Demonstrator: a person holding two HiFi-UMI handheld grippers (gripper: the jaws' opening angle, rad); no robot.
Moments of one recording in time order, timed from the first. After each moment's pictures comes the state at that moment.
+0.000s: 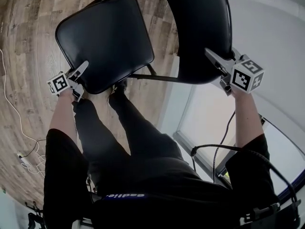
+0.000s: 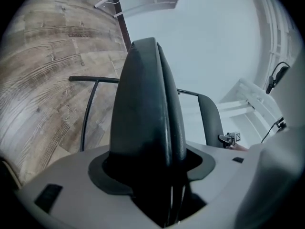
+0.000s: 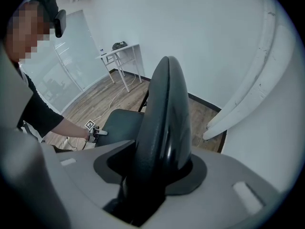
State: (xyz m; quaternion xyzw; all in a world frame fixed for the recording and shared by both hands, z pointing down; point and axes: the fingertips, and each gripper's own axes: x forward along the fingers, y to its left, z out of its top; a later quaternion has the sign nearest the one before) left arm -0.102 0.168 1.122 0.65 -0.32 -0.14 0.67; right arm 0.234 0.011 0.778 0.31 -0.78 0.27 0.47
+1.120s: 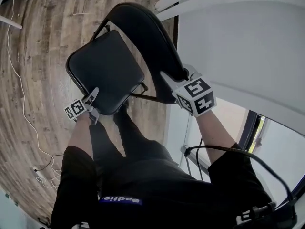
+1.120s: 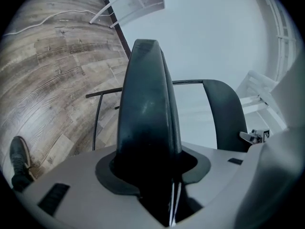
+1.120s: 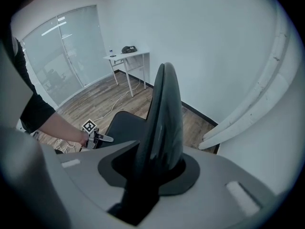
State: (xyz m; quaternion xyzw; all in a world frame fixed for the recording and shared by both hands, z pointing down) left arm -0.055 0.177 0.972 0.62 -0.38 -0.09 0.68; right arm 0.157 0.065 0.661 0.32 -0.79 0.21 0.48
